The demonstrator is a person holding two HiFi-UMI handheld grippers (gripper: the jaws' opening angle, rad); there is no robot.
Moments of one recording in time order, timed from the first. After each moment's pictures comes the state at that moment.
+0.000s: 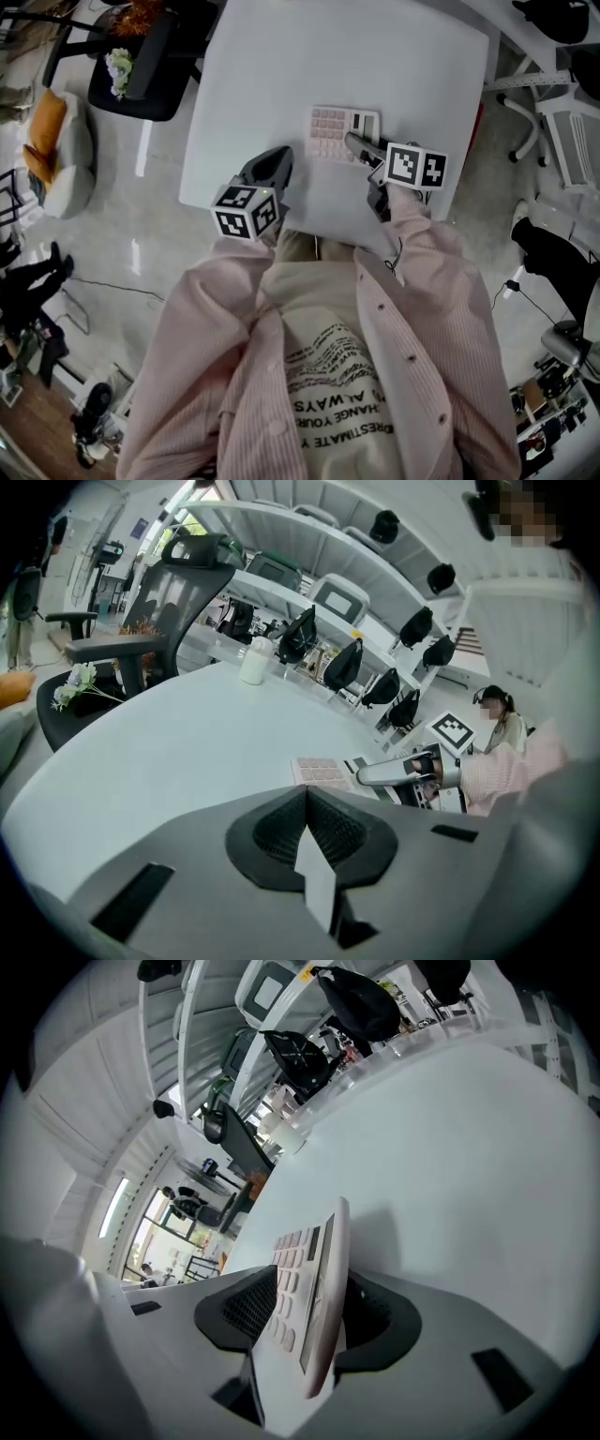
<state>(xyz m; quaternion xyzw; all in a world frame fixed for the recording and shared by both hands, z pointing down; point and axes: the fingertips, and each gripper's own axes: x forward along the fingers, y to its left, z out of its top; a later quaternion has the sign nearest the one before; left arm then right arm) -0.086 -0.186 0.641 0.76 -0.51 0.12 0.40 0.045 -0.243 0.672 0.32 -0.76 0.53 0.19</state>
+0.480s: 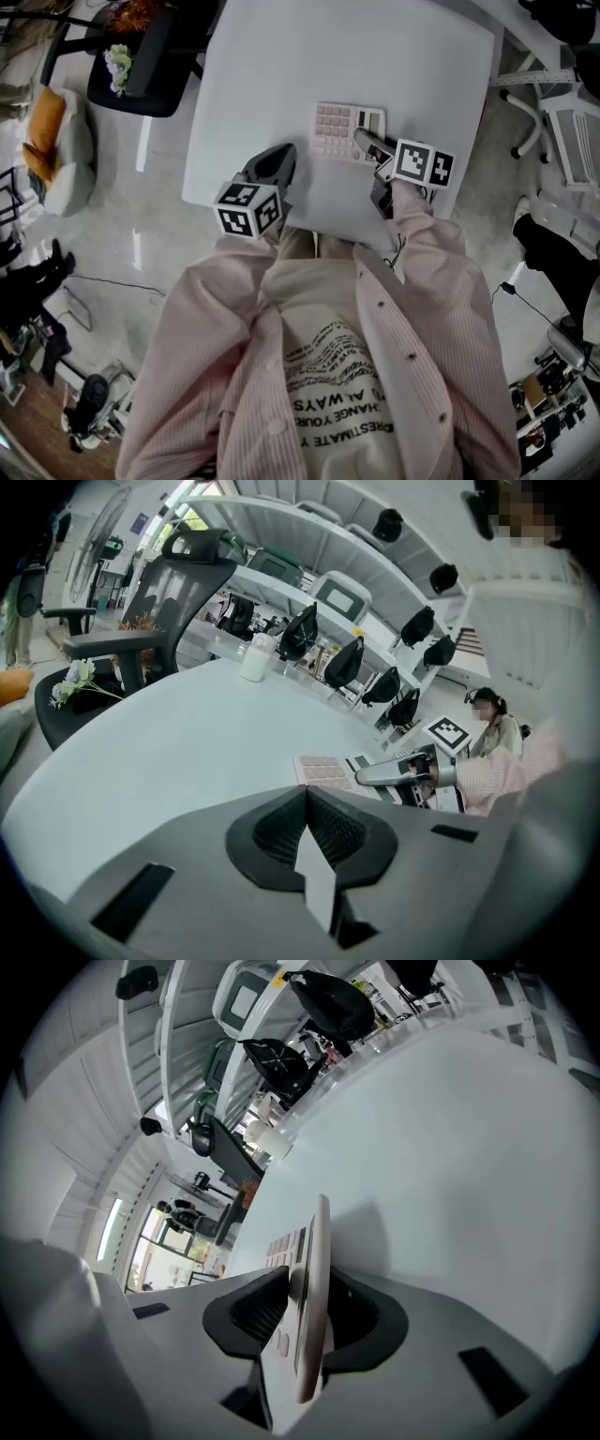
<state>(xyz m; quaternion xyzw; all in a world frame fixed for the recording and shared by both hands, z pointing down) -0.088 -0.185 0.644 0.76 -0.50 0.13 0.40 0.051 -0.244 0.680 0.34 -0.73 0.57 0.17</state>
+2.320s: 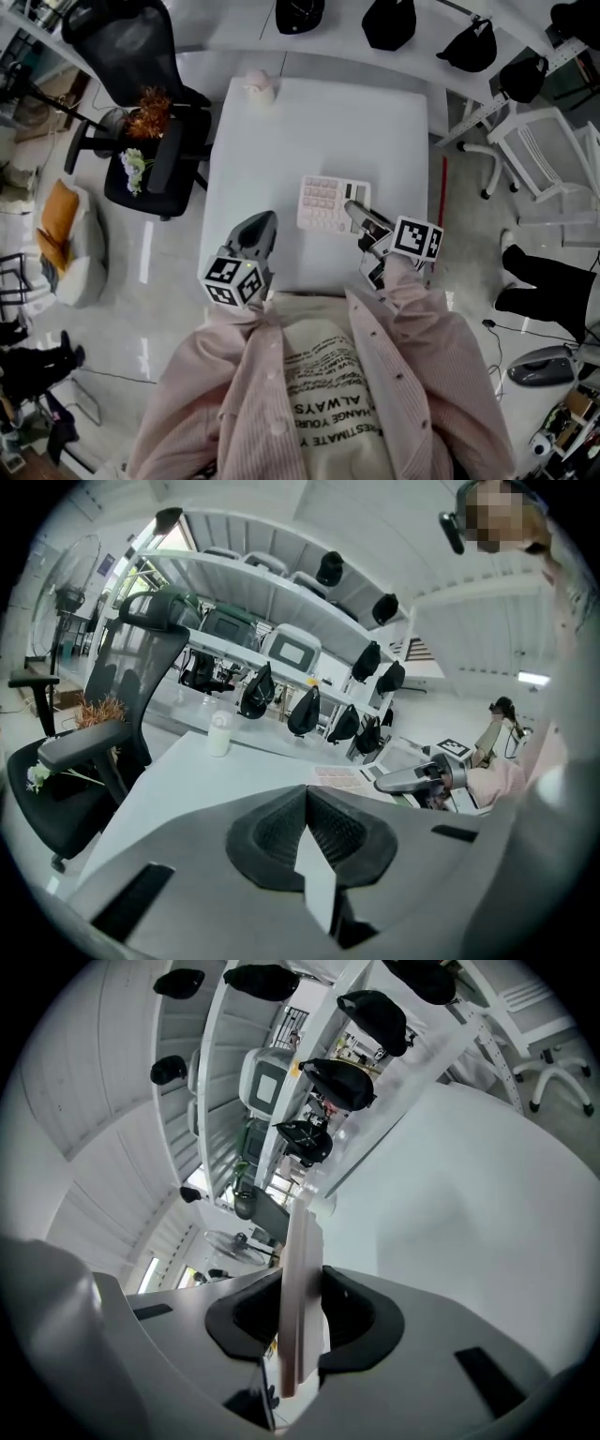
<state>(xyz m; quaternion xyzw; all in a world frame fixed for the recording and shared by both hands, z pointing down) -0.101 -0.202 0.512 0.84 -0.47 0.07 0.27 0.070 -0.233 0.534 0.36 -0.74 0.57 -0.04</state>
